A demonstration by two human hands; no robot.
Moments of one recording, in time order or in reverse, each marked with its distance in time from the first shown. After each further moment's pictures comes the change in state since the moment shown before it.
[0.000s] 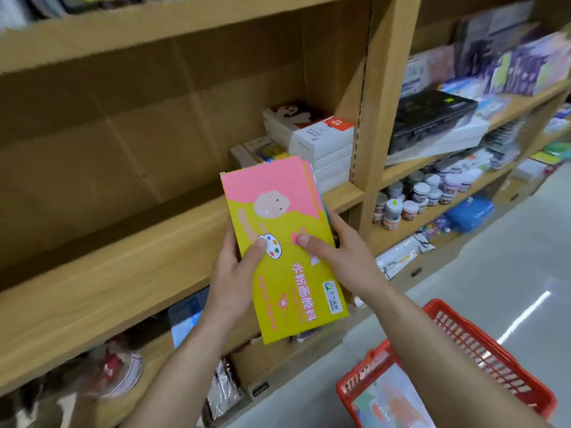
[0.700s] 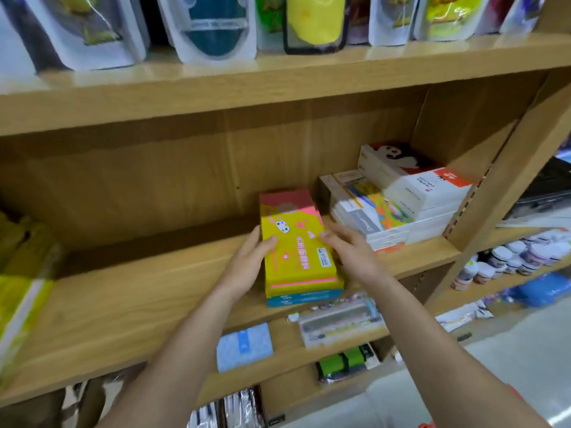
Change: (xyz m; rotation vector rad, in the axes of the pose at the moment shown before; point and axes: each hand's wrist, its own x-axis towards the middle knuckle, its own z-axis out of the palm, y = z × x) left_hand 0.097 -0.011 -0.149 0.050 0.008 -0.173; right_hand 0.136 -0.001 0.119 -0.120 -0.118 0.149
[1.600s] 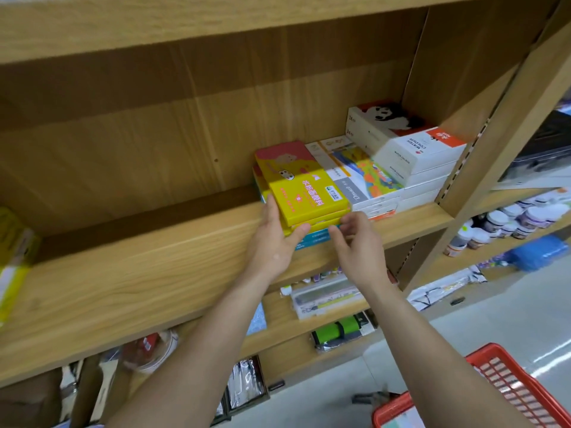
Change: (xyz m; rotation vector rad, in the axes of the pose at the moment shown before) left_hand 0.021 -0.027 0.071 0.625 0.133 0.146; right_hand -0.020 0.063 -0.016 -0.417 0.415 -0.250
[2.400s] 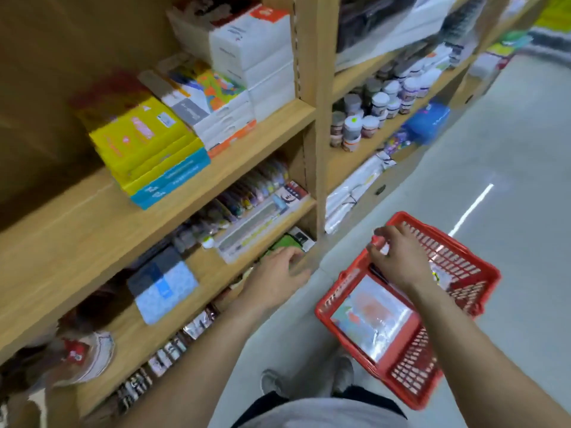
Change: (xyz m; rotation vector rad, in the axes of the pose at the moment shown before) left_hand -0.152 0.014 0.176 0.374 -0.746 0.198; right_hand -0.190 0.209 -0.167 -0.424 -0.001 0.524
